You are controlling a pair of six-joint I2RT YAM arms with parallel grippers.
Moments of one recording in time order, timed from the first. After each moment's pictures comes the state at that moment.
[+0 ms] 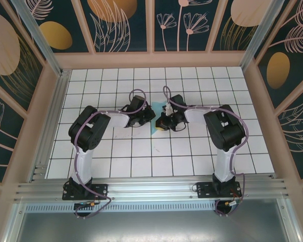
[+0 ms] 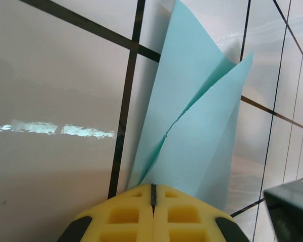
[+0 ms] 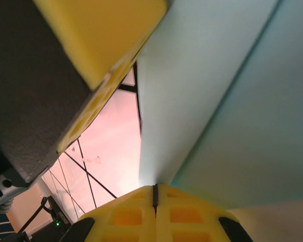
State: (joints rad) left arm -0.59 2.07 1.13 0.18 0.25 -1.06; right arm 0.51 1.95 1.08 -0.20 -0.68 0.70
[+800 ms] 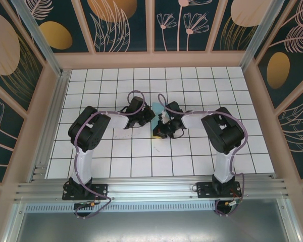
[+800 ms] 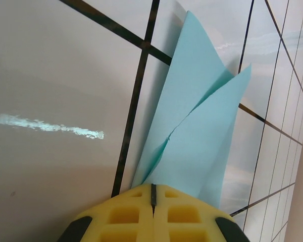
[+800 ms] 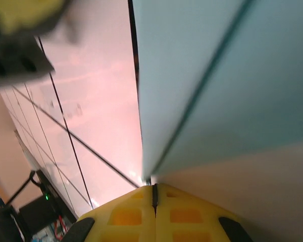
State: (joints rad) left arm -0.59 2.07 1.10 0.24 0.25 -1.14; right arm 0.58 1.91 0.99 -0.22 -0.71 0.68
